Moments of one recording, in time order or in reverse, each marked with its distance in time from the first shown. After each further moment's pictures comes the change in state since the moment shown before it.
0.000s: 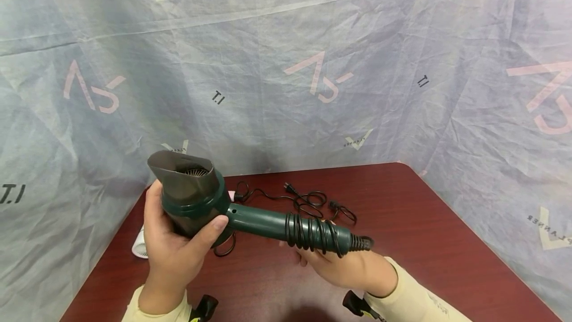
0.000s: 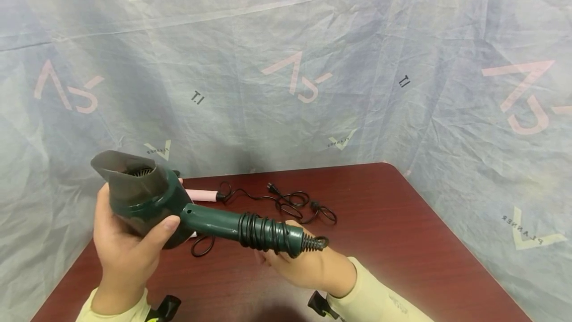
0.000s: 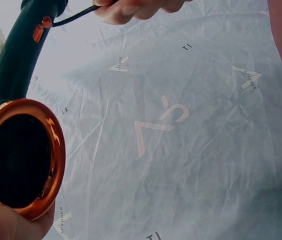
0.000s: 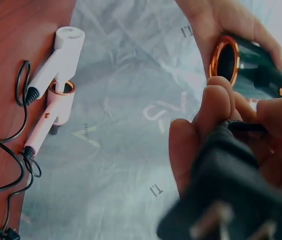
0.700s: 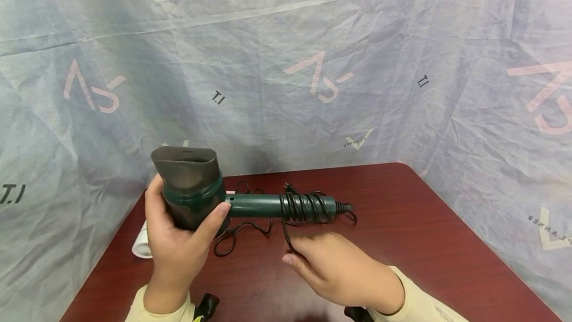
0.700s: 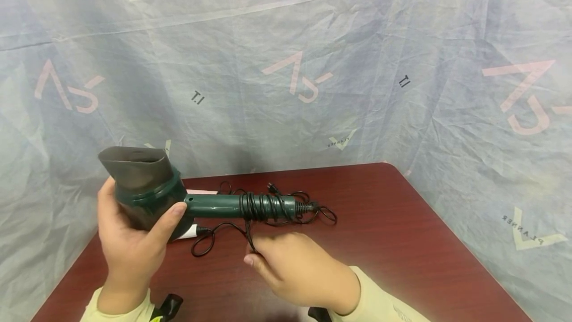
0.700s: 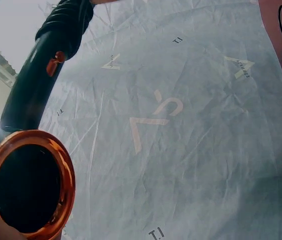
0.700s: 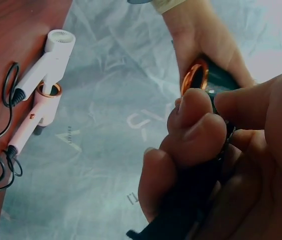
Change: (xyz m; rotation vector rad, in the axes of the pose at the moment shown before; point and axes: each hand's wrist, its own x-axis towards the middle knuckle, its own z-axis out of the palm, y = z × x) left_hand 0.003 0.003 0.009 0.208 0.089 -0.040; right_hand 0.016 -0.018 -0.016 0.449 -0.134 0.357
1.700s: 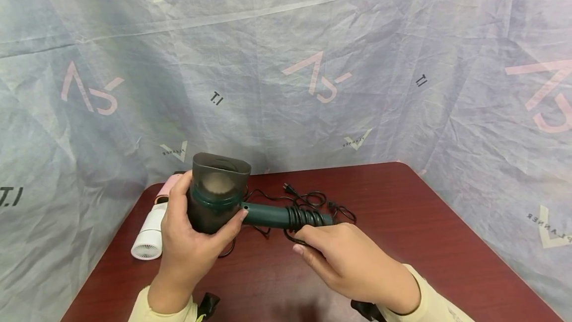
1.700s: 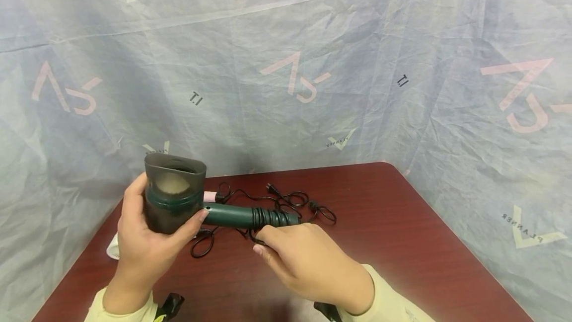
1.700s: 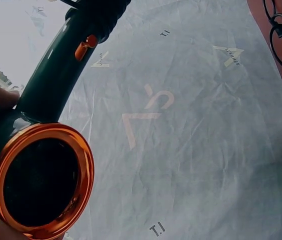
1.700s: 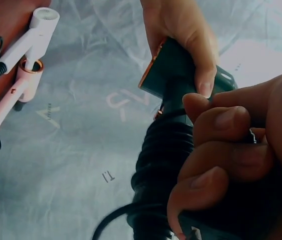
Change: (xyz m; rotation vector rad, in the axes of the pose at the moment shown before) left_hand -0.010 -0.016 -0.006 0.468 -0.128 0.086; right_hand -0.004 0.001 -0.023 -0.019 0.134 -0.076
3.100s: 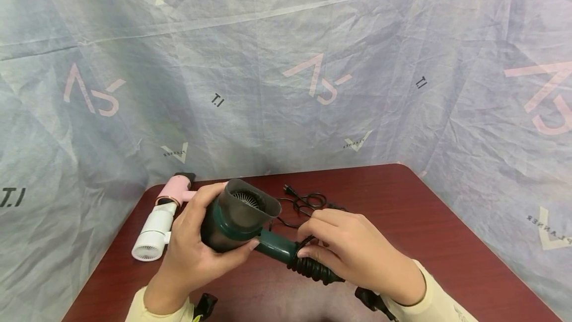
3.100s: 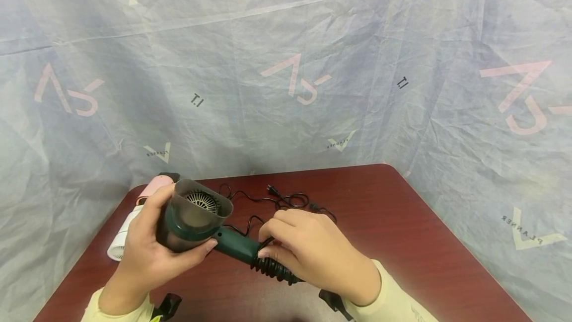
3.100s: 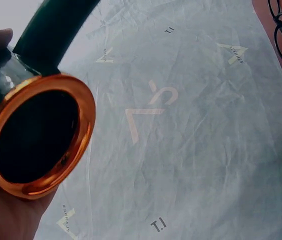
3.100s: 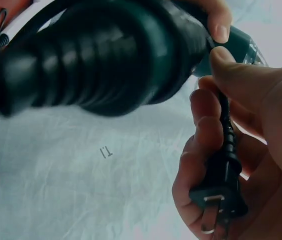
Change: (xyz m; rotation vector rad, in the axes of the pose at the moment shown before) left_hand 0.003 -0.001 -0.005 -0.167 -0.224 0.204; right_hand 0.002 0.015 -0.008 -0.045 0.123 -0.128
